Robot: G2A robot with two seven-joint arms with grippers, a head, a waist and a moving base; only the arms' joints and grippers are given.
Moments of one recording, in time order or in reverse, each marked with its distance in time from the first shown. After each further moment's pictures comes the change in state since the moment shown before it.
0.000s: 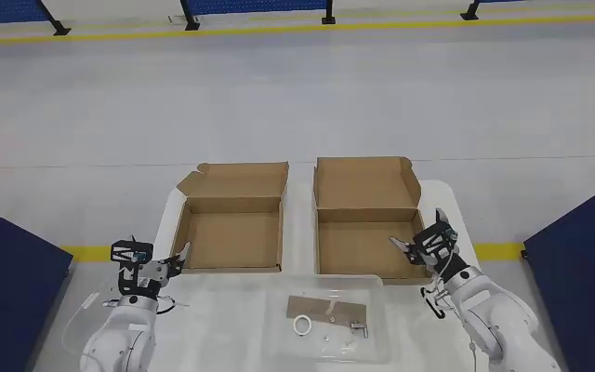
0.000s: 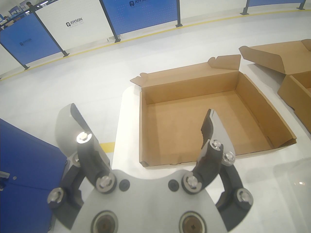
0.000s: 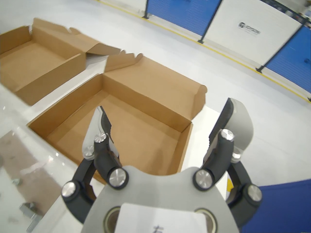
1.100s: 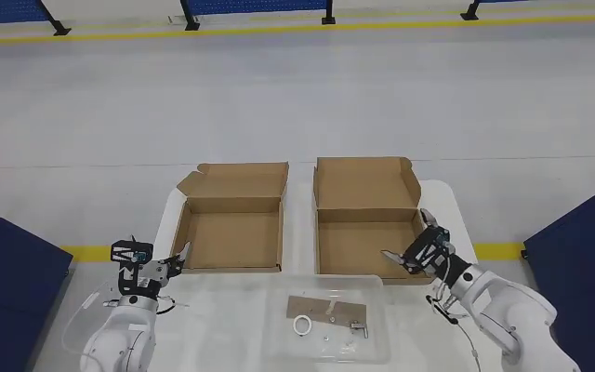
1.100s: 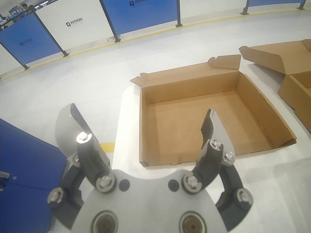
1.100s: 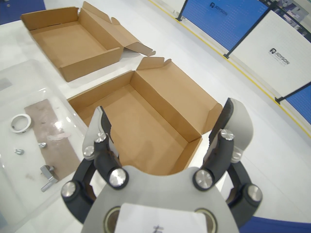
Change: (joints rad) left arm 0.000 0.000 0.000 0.000 0.000 0.000 0.000; right arm 0.008 0.026 0.048 -0.115 -0.011 -0.275 0.077
